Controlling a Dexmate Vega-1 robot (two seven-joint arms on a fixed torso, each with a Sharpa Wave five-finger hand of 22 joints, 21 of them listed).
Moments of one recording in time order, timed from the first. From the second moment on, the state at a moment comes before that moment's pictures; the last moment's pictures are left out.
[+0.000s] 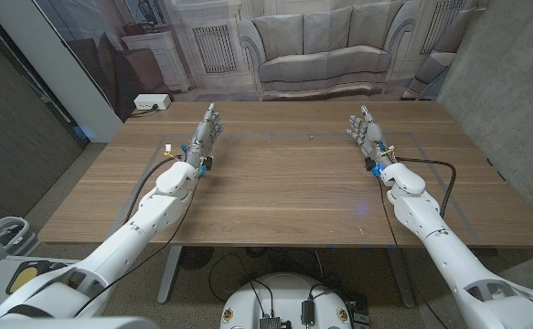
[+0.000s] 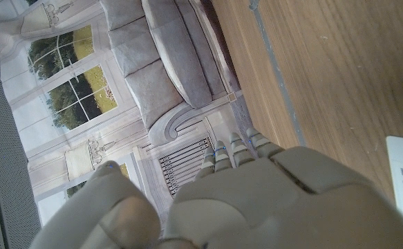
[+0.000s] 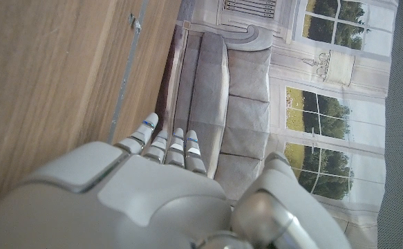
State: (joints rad) left arm 0.82 0.51 0.38 -1.32 -0.59 -0.25 0.05; left_hand 0.31 -0.07 0.14 0.12 0.32 -0.05 0.01 0.21 0.18 0.00 -0.04 0.21 0.18 -0.06 -0.04 0.19 0.18 -0.05 -0.04 0.20 0.17; right arm -0.88 -0.32 -0.13 -1.30 0.45 0.20 0.17; right_hand 0.16 -0.03 0.23 0.01 0.21 0.18 0.05 0.19 0.18 0.16 0.07 0.21 0.18 0.06 0.02 0.19 0.17 0.06 -0.04 0.46 0.17
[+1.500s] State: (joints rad) left arm 0.93 0.61 0.35 -1.47 -0.44 -0.33 0.16; left_hand 0.35 -0.04 0.14 0.10 0.32 0.04 0.01 0.22 0.18 0.08 -0.05 0.23 0.18 0.01 -0.03 0.20 0.18 0.00 -0.03 0.21 0.17; right arm -0.89 -0.27 -0.09 -1.31 0.38 0.20 0.18; right_hand 0.17 -0.02 0.23 0.01 0.21 0.19 0.03 0.19 0.18 0.19 0.07 0.22 0.18 0.09 0.02 0.20 0.17 0.09 -0.04 0.44 0.17
